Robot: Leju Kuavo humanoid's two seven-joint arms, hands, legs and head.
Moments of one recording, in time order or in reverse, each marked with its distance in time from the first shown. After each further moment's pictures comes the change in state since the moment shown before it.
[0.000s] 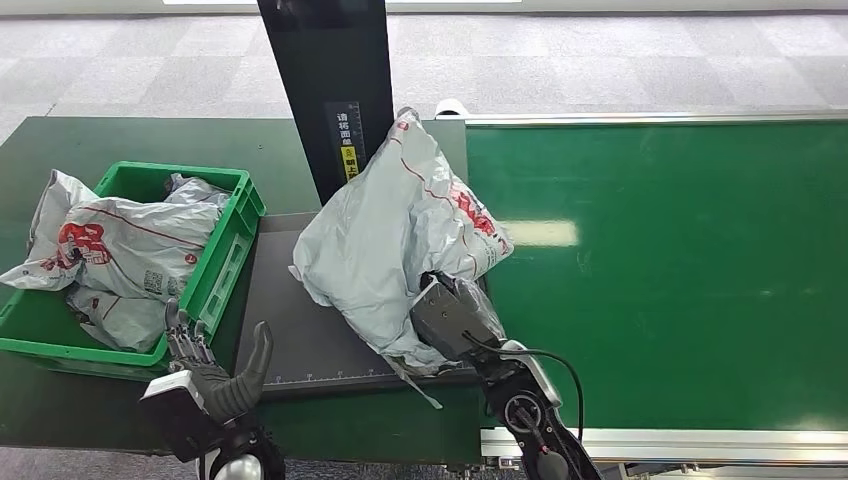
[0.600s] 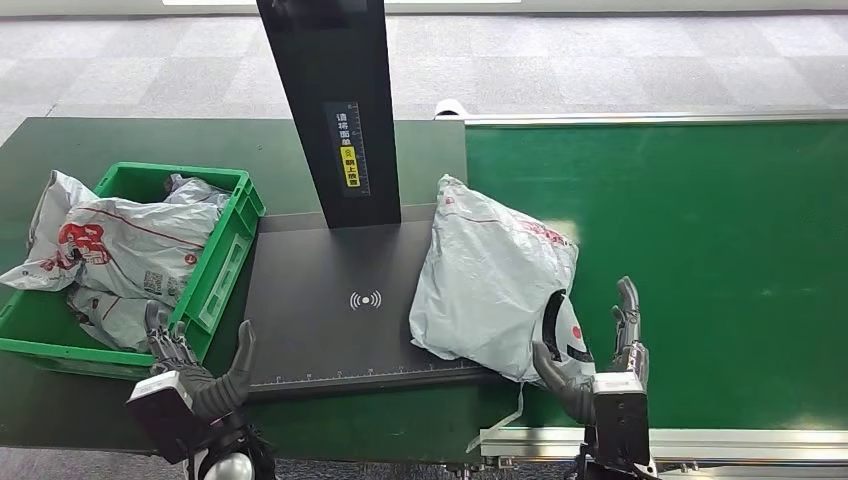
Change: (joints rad) left arm 0.004 -0.014 0.062 -0.029 -0.055 0.001 0.000; right arm 0.427 -0.036 -0.253 -0.380 -0.099 -0.447 -0.337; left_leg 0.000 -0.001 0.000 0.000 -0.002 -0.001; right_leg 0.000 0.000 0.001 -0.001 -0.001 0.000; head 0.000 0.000
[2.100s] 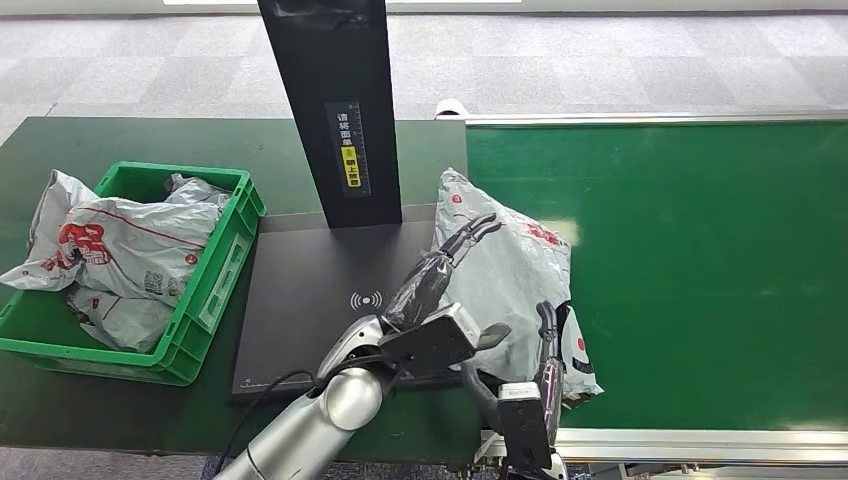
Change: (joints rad) left arm -0.575 0.090 -0.589 0.367 -0.406 -0.540 0.379; right arm -0.069 0.089 0.204 0.293 -0.005 -0.222 -0.090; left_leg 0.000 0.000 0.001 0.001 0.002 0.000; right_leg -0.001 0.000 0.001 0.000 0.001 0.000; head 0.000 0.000
